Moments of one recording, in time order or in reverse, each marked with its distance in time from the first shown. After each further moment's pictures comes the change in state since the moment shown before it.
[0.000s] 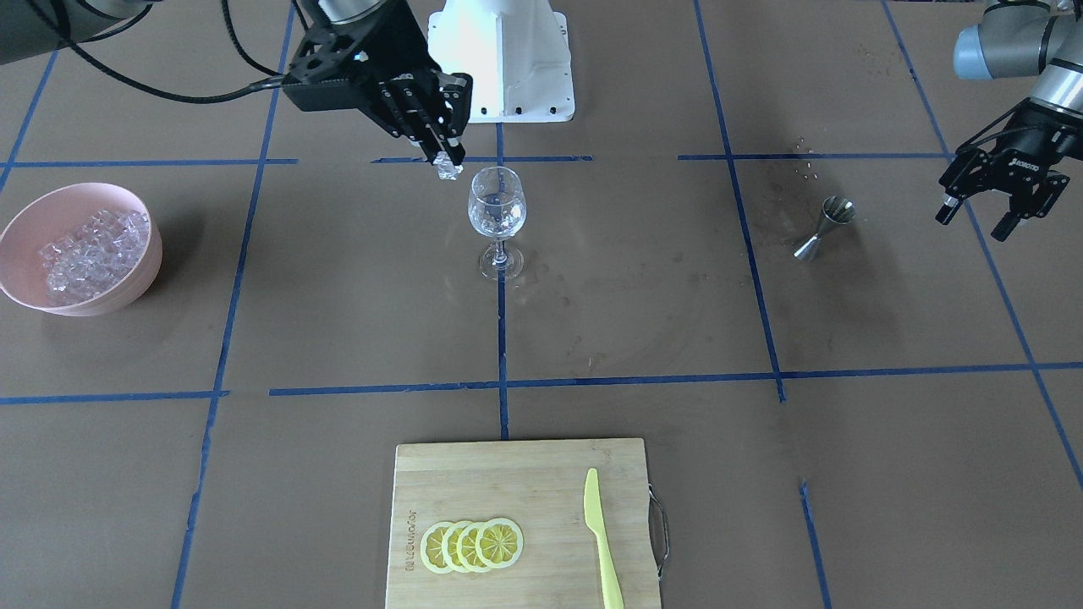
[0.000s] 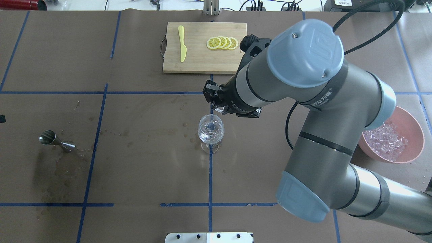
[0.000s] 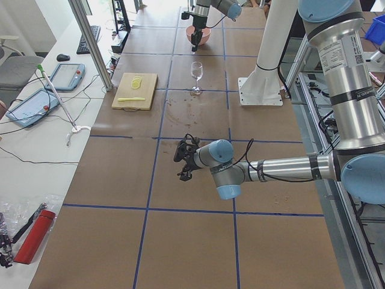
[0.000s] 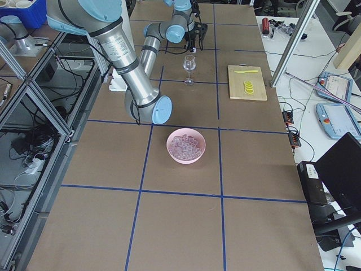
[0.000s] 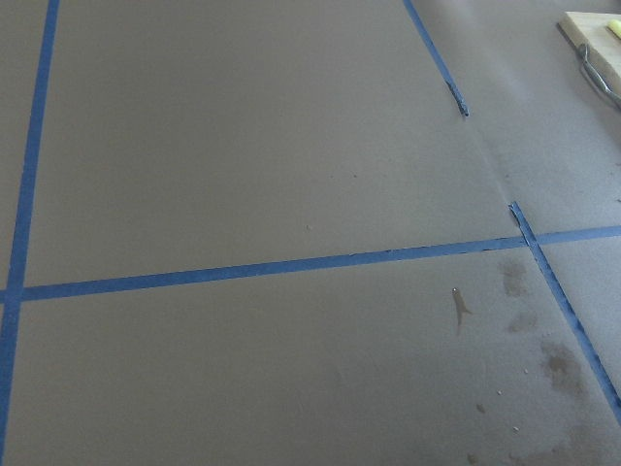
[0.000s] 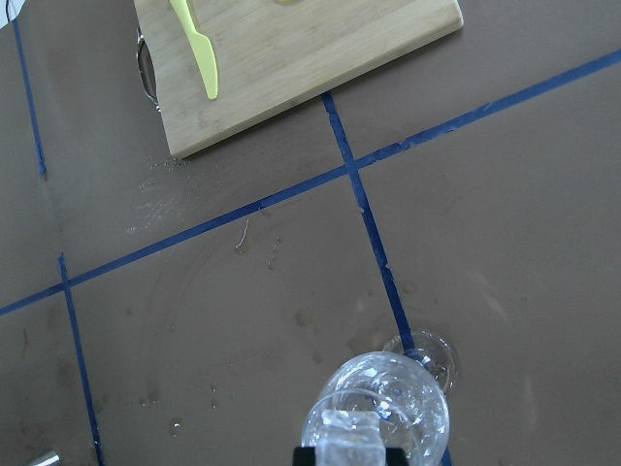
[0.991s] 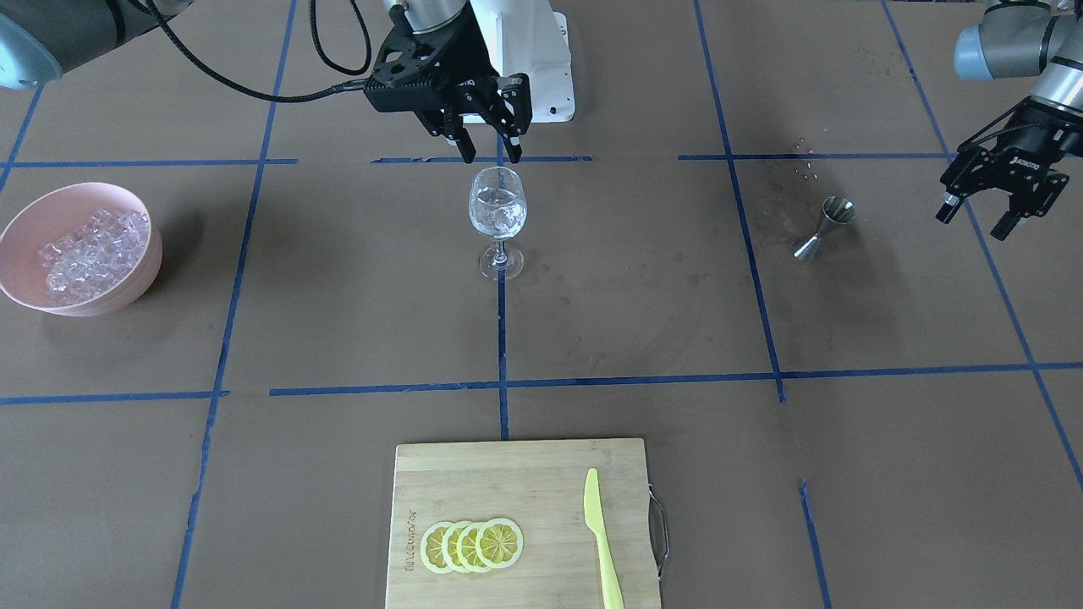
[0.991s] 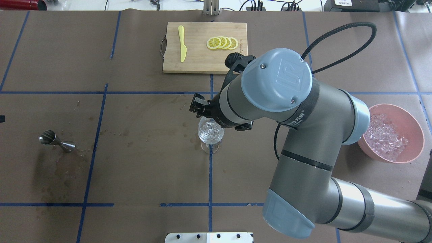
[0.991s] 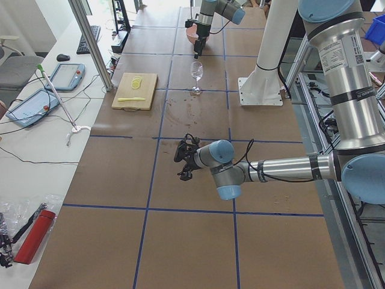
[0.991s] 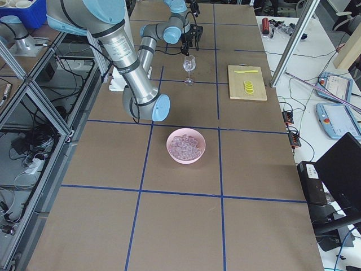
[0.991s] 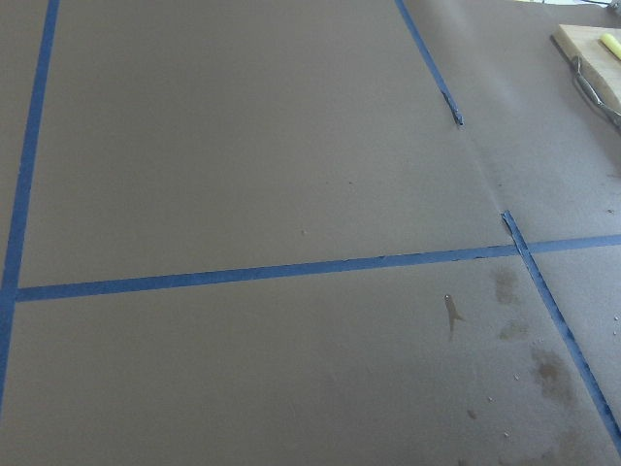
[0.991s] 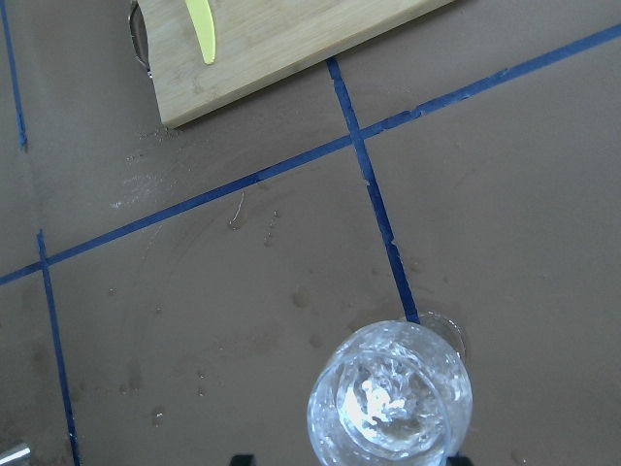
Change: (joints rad) left arm -0.001 0.001 0.002 -0.010 0.000 -0.010; right arm -0.064 0.011 -0.030 0.000 -0.067 0.000
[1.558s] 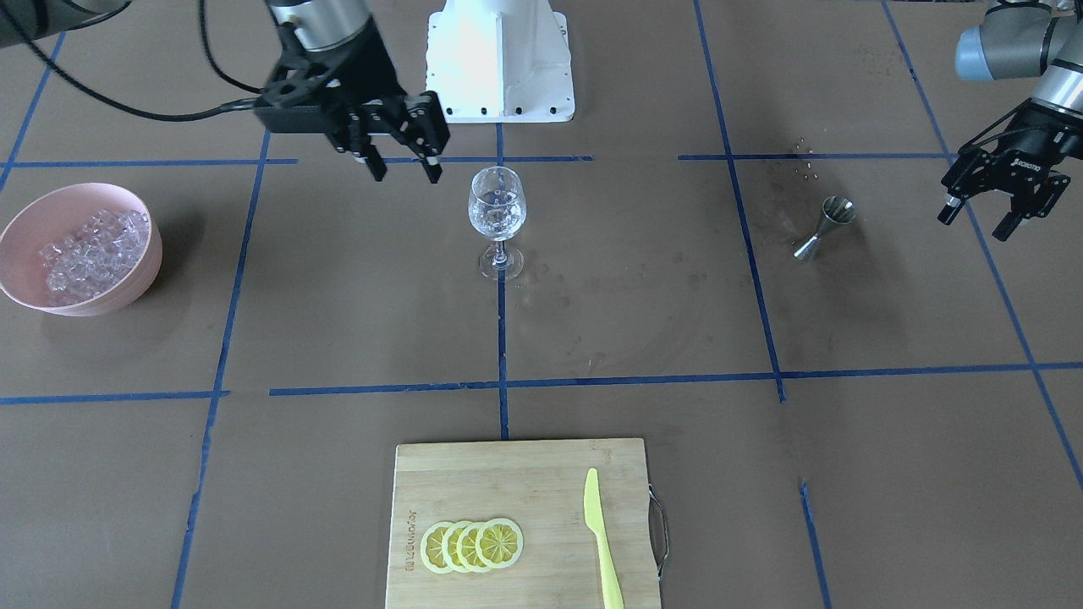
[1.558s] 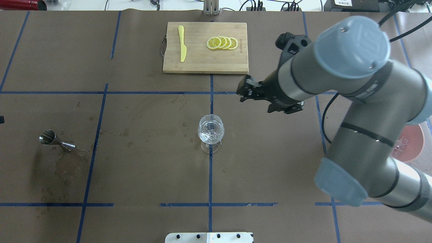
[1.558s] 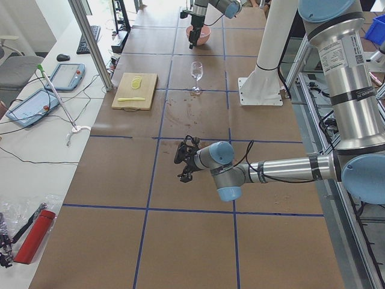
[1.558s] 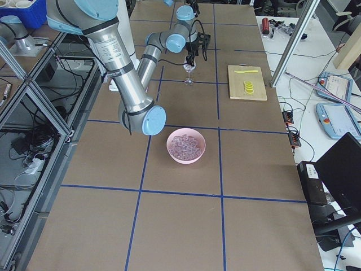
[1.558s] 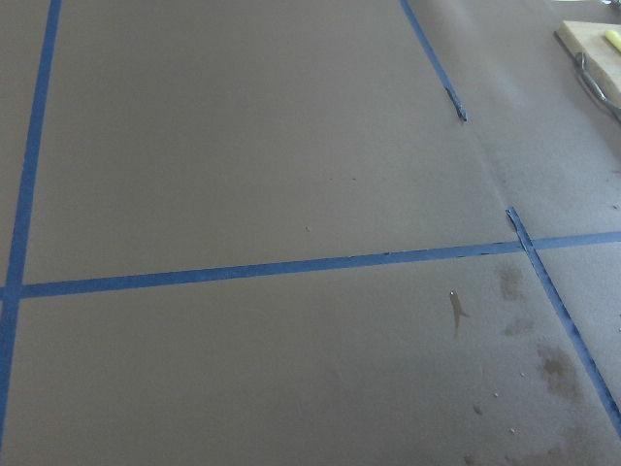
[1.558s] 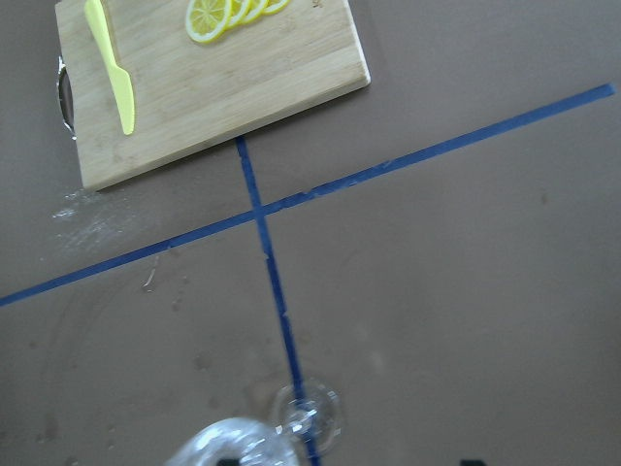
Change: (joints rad) left arm -0.001 0.000 0.015 0.002 -0.002 0.015; right arm 0.213 -0.231 0.128 -0.001 0.175 -0.184
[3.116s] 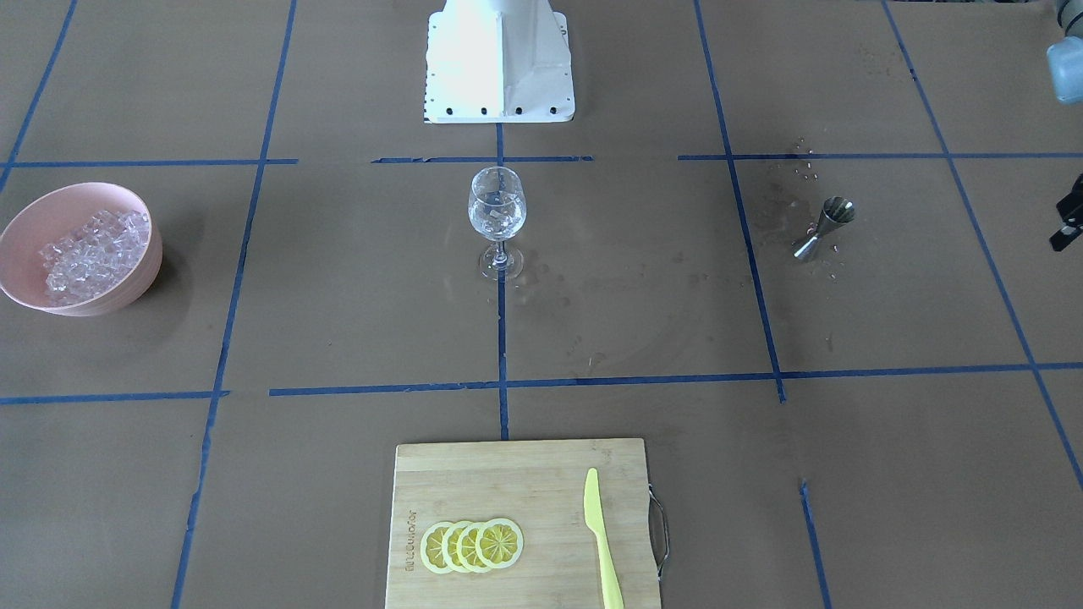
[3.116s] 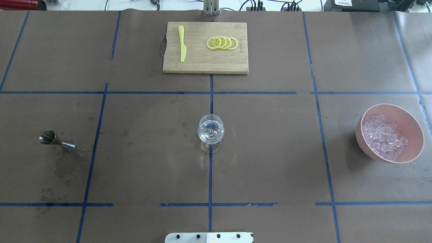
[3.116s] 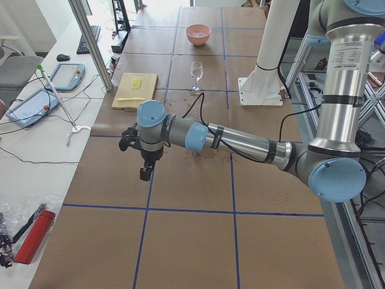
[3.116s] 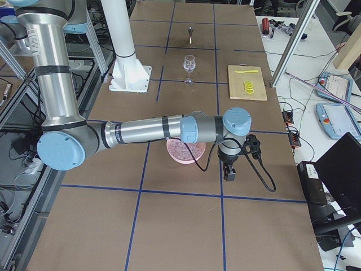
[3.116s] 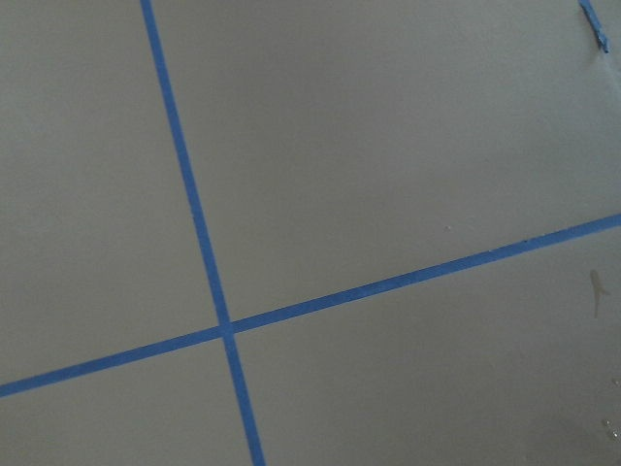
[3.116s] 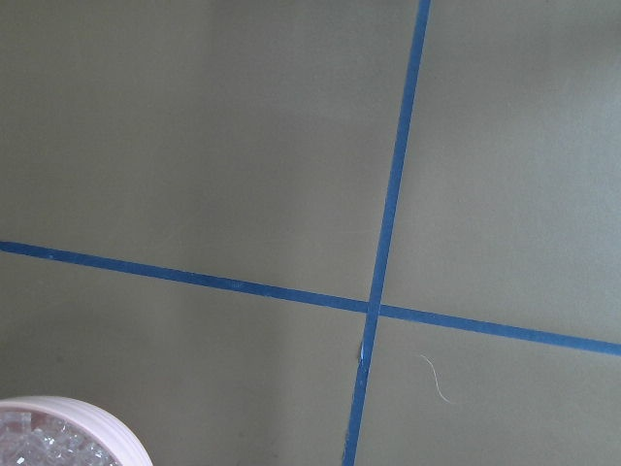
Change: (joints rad) left arm -0.512 -0.404 -0.147 1.463 -0.355 0.952; right arm 0.873 -0.347 -0.518 -0.019 0.383 -1.541
